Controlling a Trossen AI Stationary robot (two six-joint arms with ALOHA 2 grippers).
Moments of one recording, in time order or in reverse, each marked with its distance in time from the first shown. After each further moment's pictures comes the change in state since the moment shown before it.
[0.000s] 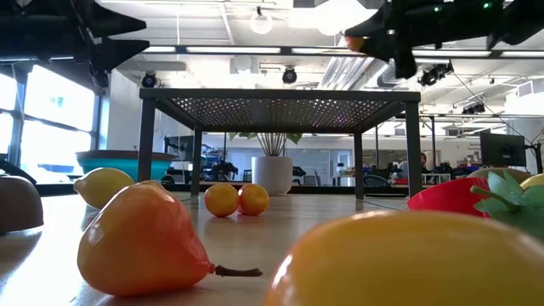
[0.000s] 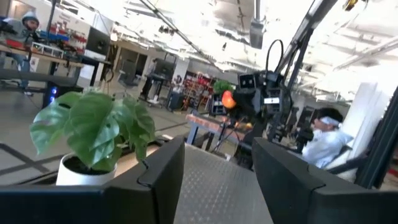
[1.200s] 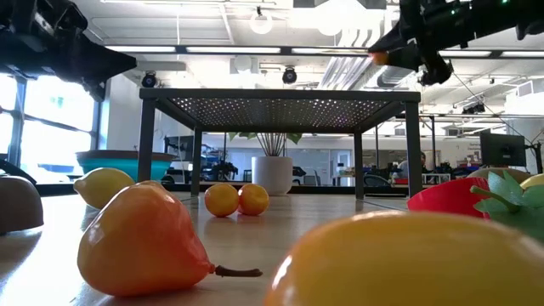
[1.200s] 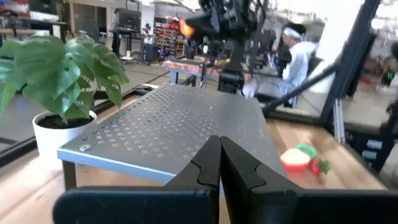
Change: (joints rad) left arm -0.001 -0.220 0.001 -0.466 0.150 0.041; right arm -0.001 -0.218 0.001 -0.366 0.268 0.135
